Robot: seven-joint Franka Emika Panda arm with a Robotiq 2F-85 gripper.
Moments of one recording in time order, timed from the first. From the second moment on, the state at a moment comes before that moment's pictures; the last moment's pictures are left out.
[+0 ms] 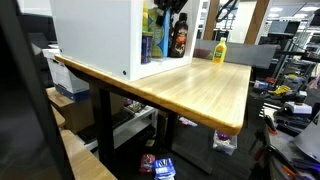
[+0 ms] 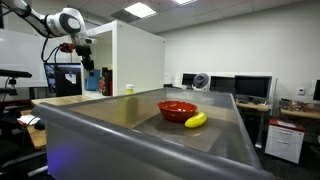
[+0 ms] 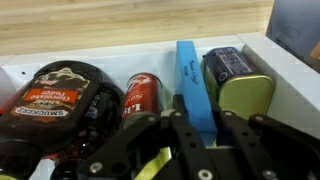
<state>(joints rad) 0.16 -0.12 0.28 -2.05 -0.10 2.21 0.62</state>
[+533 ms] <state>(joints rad) 0.16 -0.12 0.27 -2.05 -0.11 2.26 0.57</state>
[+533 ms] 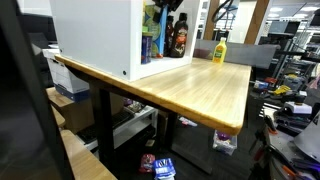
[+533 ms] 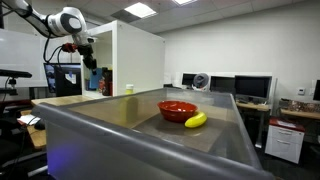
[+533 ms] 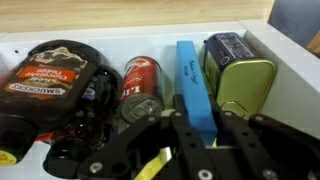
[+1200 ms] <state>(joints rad) 0.16 -0.12 0.26 -2.05 -0.11 2.31 0.56</state>
